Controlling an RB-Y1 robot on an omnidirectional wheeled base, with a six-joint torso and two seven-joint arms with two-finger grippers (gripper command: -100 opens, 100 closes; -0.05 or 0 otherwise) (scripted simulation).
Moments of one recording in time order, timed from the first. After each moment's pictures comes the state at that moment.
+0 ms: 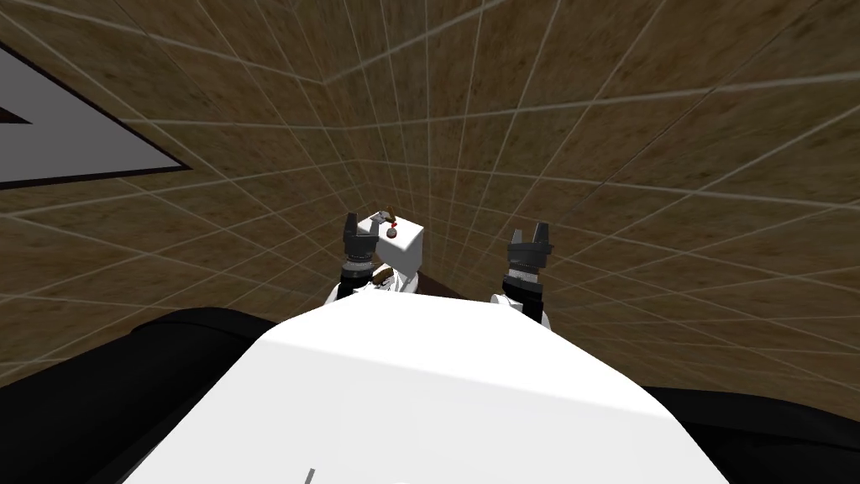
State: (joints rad) left arm 0.54 0.20 -0.03 -2.25 -0.04 -0.68 0.13; right arm 0.53 0.03 -0.01 -2.24 0.02 -0.48 -0.13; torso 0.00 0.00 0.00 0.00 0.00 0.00
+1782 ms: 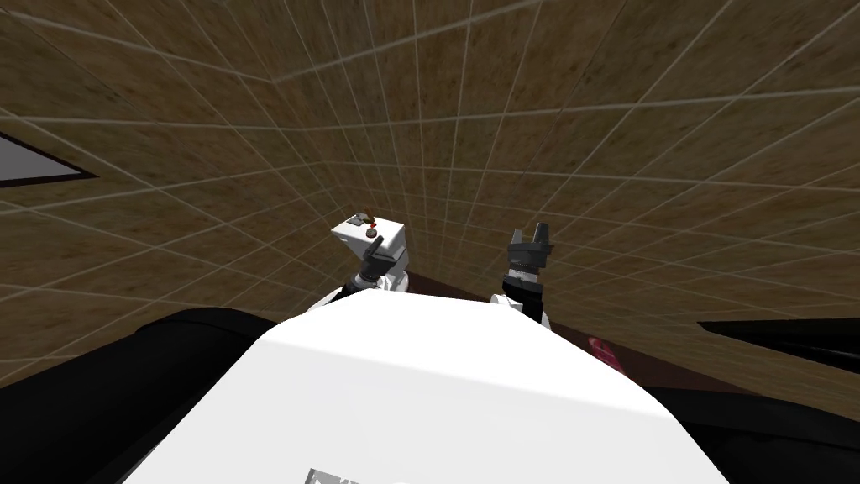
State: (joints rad) left arm 0.58 0.75 -0.31 -2.20 0.16 -0.77 0.38; right arm 0.53 0.03 -0.01 -2.24 0.02 -0.48 -0.13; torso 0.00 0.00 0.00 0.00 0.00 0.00
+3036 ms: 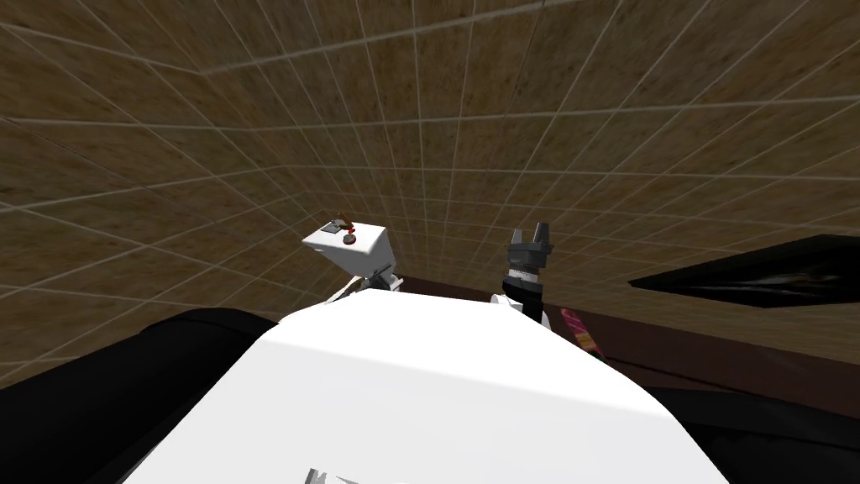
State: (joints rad) left arm 0.63 1.17 -0.54 -2.10 0.31 -0.79 0.52; right arm 0.53 0.03 -0.01 -2.24 0.02 -0.48 -0.13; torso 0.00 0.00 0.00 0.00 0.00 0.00
